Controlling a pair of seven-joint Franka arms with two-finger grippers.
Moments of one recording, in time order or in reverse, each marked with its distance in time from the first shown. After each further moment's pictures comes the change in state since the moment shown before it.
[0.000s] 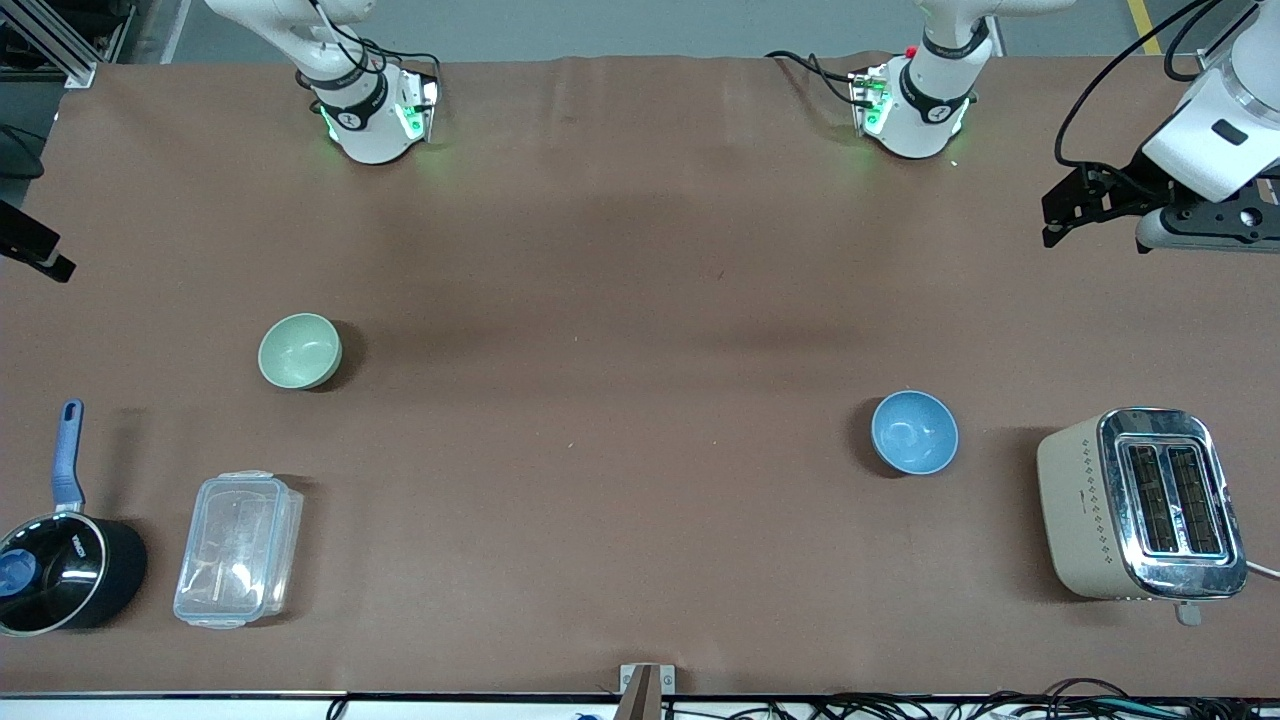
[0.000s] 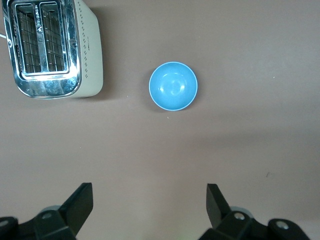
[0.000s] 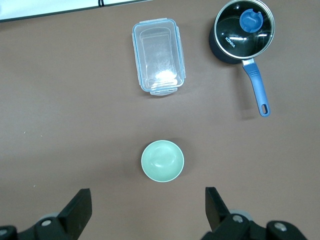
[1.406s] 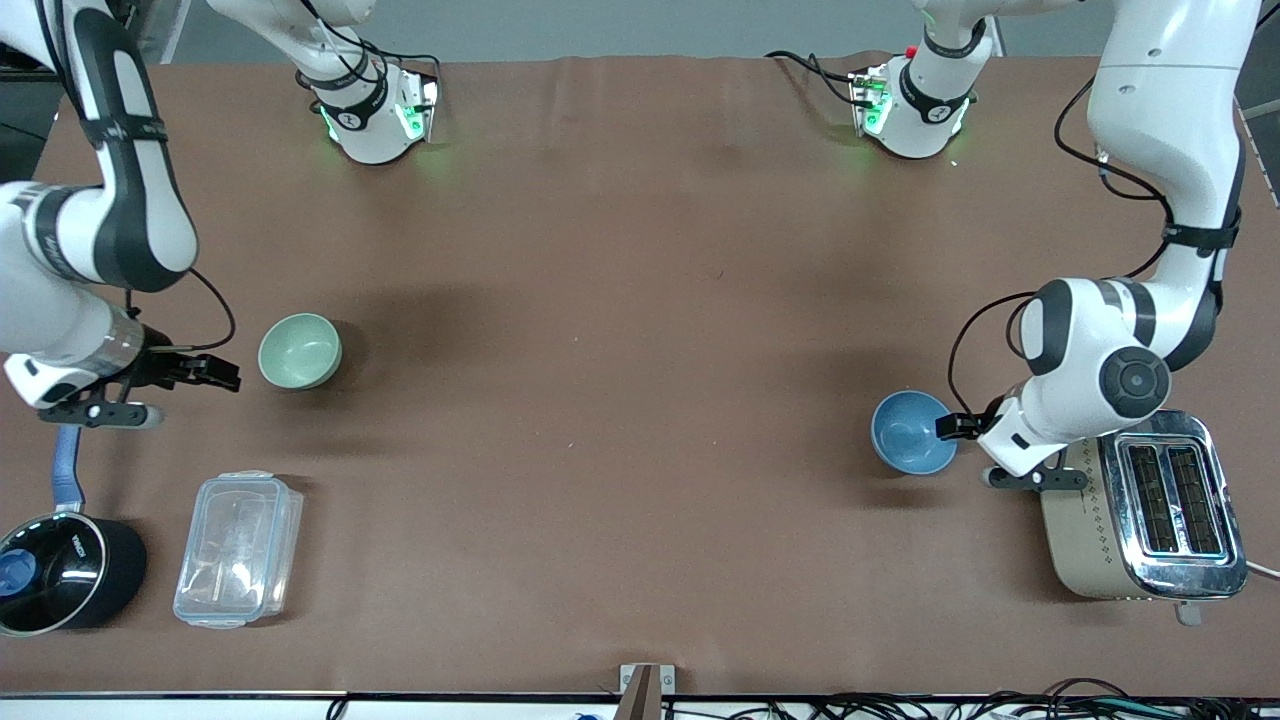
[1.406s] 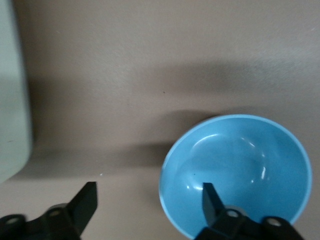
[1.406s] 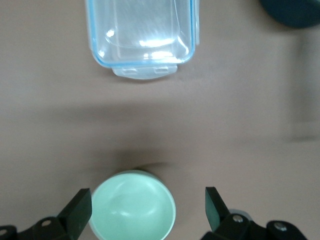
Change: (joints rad) left arm 0.068 0.642 -0.002 -0.120 0.046 0.660 -0.016; right arm -0.067 0.192 -0.003 -0.619 -0.026 0.716 -0.170
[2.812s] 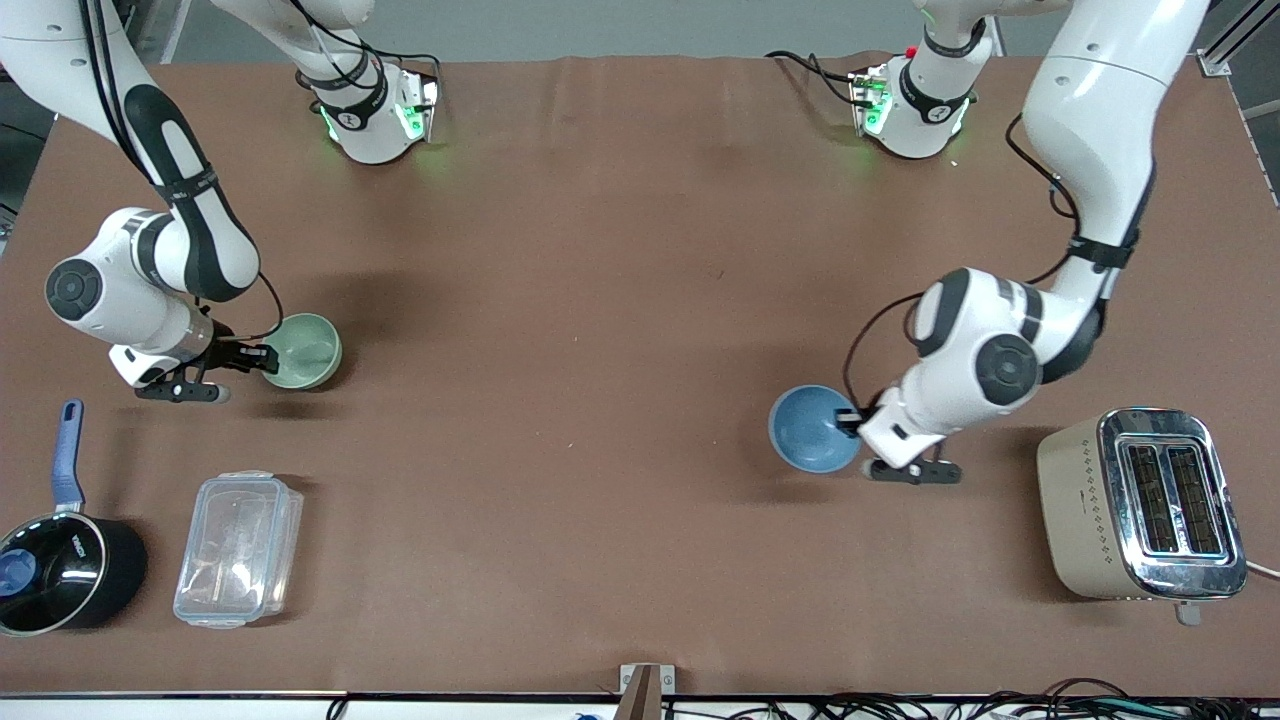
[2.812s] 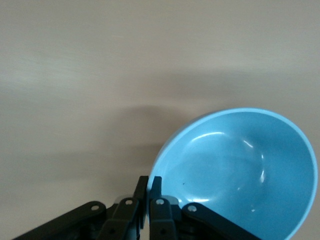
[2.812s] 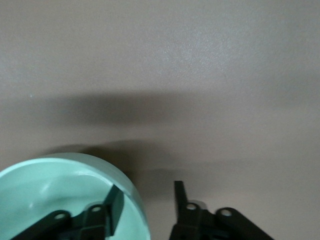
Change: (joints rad) left arm -0.036 0.024 -0.275 0.058 -0.021 0.017 -0.266; right arm -0.066 0.102 0.004 -0.234 0.053 0.285 -0.052
